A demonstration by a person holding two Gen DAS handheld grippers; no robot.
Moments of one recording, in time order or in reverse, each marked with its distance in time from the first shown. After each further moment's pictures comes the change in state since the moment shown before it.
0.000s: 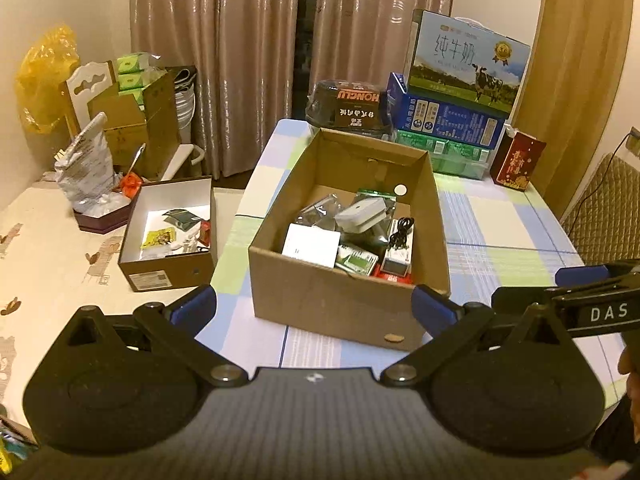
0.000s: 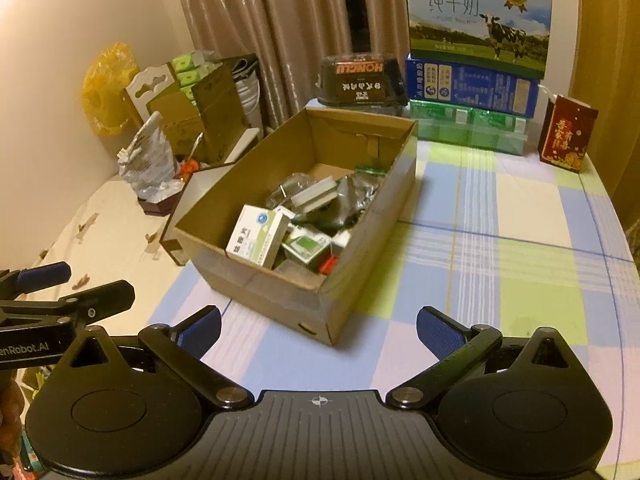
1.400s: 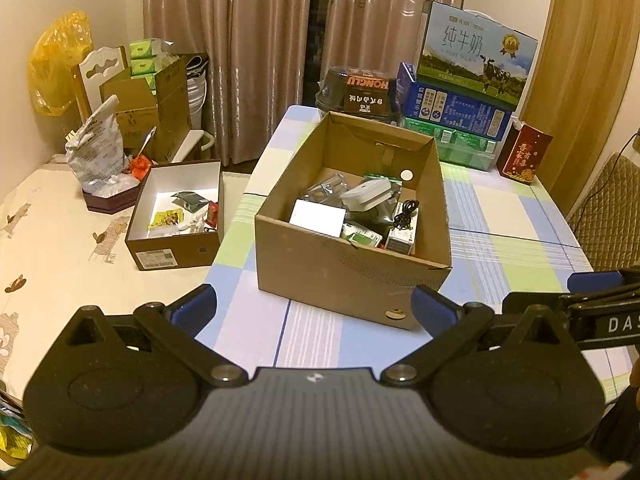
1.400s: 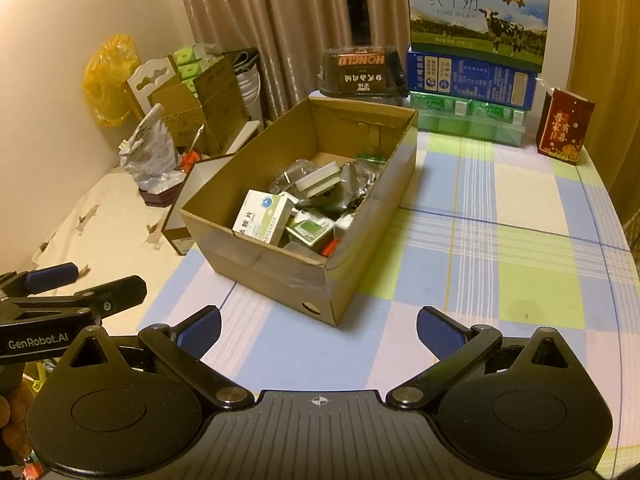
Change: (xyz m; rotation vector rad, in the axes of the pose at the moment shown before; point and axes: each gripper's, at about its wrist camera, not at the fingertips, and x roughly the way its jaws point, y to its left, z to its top) left arm -0.006 0.002 -0.021 -0.034 0.022 0.021; right arm -0.009 0.009 -0.015 -0.005 0.014 -0.006
